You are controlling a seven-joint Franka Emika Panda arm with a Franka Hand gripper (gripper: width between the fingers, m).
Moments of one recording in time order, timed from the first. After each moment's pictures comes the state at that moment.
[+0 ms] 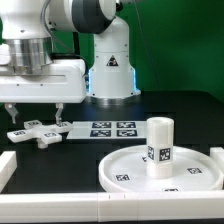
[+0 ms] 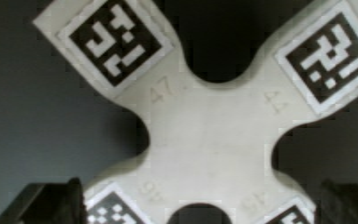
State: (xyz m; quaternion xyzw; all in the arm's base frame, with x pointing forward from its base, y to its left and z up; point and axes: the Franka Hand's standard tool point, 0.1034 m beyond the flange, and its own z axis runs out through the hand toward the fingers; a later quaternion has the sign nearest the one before) arm 0.416 -0.178 0.050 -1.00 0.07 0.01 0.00
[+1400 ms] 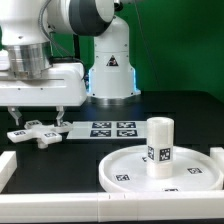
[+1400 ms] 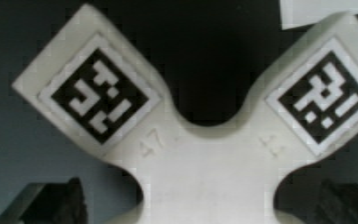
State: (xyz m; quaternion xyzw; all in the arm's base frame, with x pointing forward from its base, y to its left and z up) arm 0.402 -0.177 0.041 -0.99 0.11 0.04 0.02
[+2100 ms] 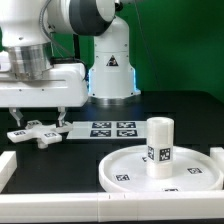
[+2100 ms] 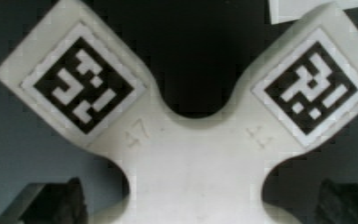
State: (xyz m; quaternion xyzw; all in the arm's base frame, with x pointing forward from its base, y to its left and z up) arm 0.407 -0.175 0.039 -0.99 0.11 0.04 0.02
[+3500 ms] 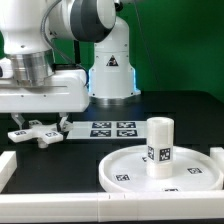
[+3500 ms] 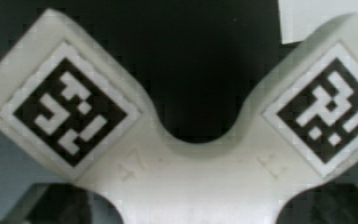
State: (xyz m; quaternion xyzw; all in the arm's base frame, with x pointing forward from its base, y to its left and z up) arm 0.402 -0.174 0.029 -0.99 0.10 0.05 0.02
